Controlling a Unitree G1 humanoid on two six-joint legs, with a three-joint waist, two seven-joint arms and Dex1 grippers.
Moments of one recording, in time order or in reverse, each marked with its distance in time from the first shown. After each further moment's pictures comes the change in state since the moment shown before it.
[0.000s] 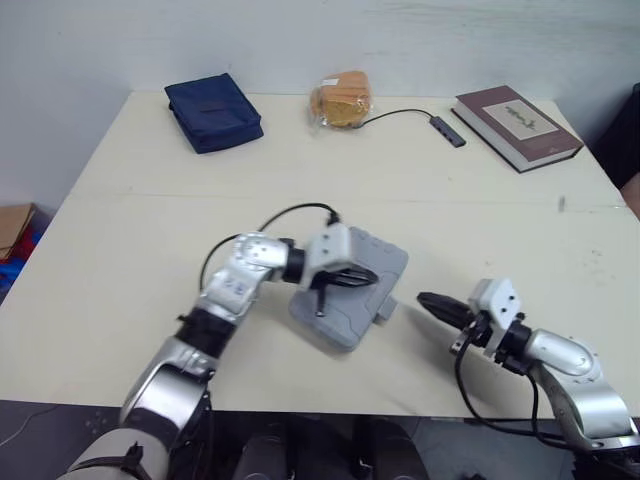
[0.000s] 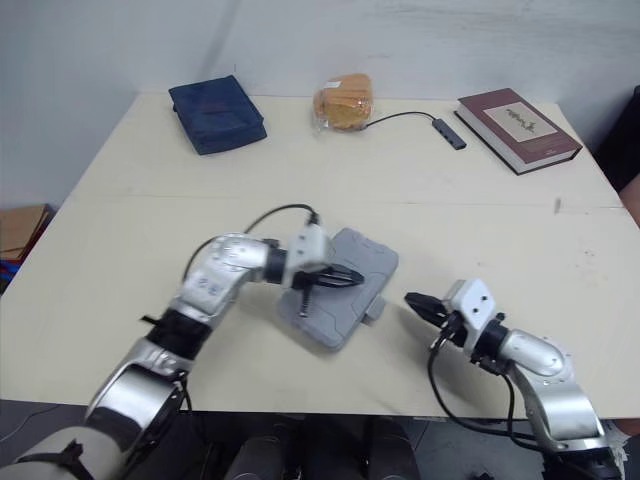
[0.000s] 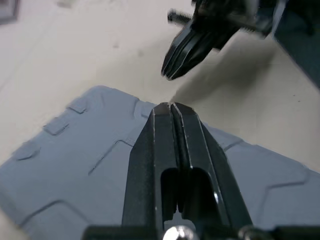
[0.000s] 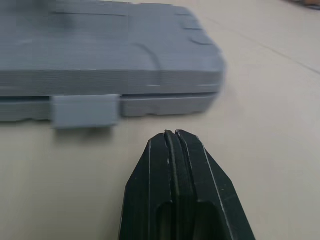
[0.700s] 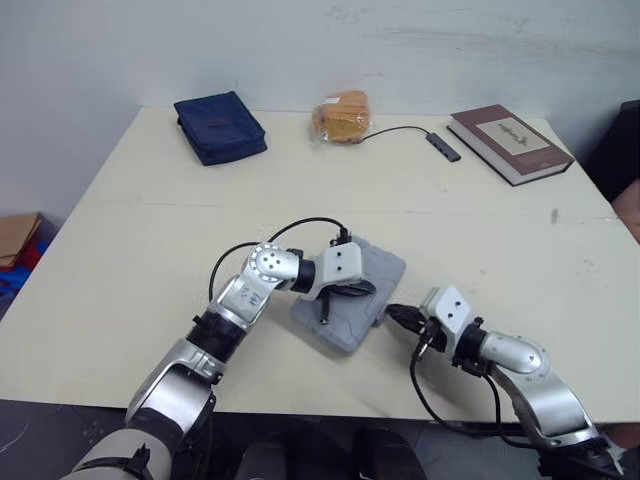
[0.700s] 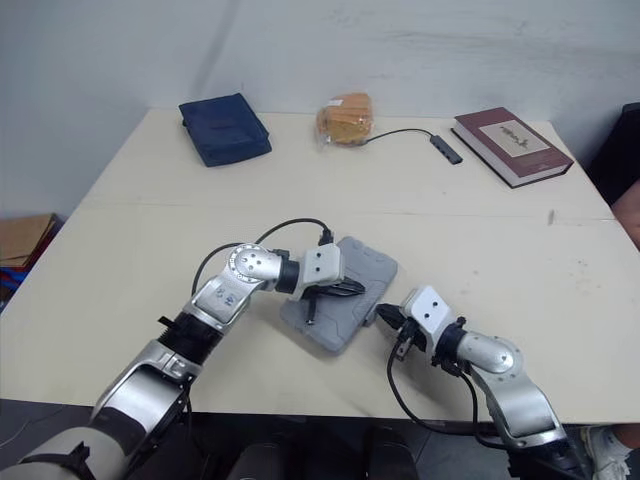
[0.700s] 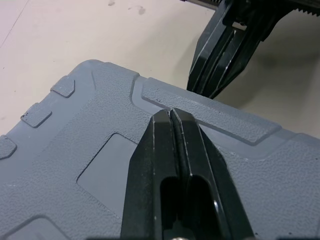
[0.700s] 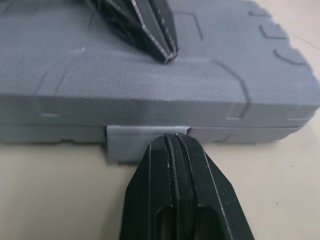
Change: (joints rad) left arm 0.056 0.019 -0.029 -0.007 0.070 0.012 0.055; right arm -0.076 0.079 0.141 0.037 -0.159 0.107 -0.074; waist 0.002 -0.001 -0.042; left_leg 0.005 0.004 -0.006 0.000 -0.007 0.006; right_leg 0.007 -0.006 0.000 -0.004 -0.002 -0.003
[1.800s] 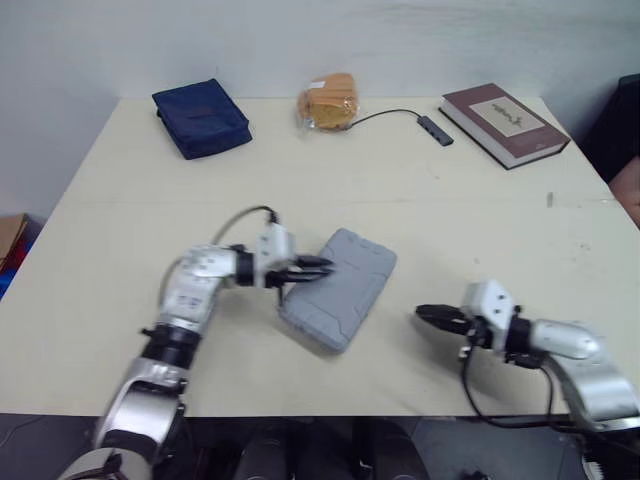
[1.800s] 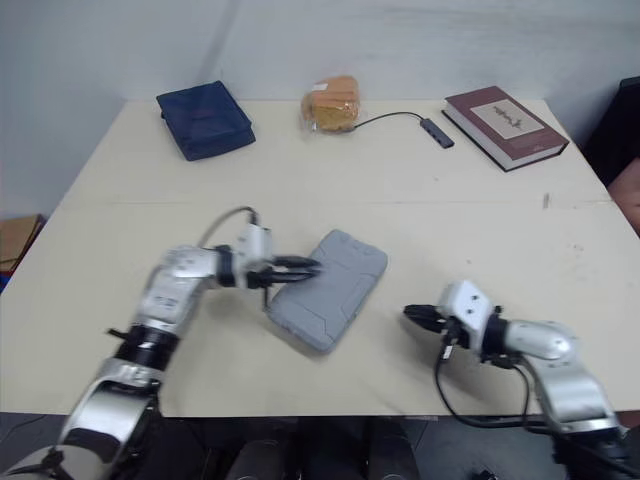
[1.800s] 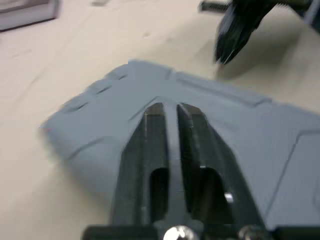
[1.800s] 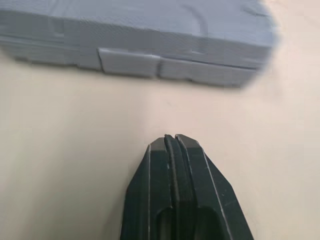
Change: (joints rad) left arm 0.155 0.227 0.373 -0.082 -0.274 -0.139 -0.133; right arm 0.025 -0.237 -0.243 0.067 0.134 -0.120 0.330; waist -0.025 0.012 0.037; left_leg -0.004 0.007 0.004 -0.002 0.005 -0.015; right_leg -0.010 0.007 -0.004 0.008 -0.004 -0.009
